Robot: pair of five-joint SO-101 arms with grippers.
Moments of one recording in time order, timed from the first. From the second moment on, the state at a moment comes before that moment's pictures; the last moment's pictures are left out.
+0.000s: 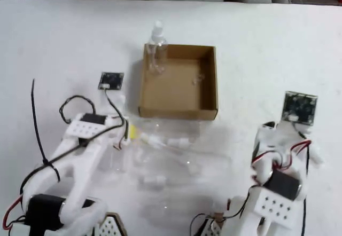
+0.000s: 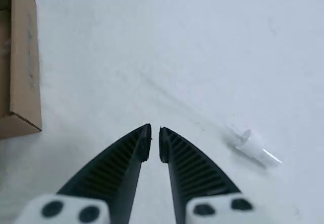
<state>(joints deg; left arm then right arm) 3.7 -17.7 57.1 44.4 9.1 23.9 -71.3 64.9 55.5 13.1</state>
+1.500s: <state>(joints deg) 3.5 -17.8 57.2 44.2 9.1 48.0 12.3 8.4 73.1 0.0</state>
